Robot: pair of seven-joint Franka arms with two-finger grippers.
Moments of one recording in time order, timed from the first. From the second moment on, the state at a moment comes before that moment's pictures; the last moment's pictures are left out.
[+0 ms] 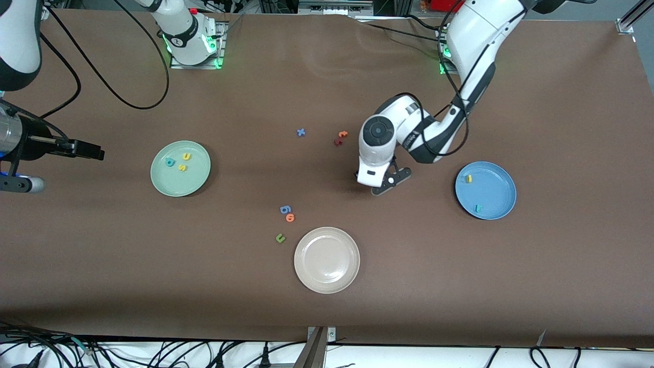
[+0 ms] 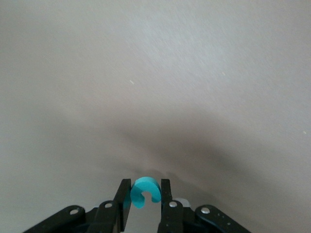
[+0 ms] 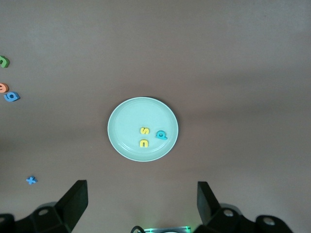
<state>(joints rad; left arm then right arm) -0.29 0.64 -0.36 -1.72 0.24 2.14 -1.27 0.14 0.33 -0.18 -1.26 0.06 1.39 0.09</state>
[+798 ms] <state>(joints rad) 0.08 0.61 -0.35 -1.53 0.17 1.75 -0.26 0.09 0.15 -0.09 -1.50 -0.03 1.60 0.08</state>
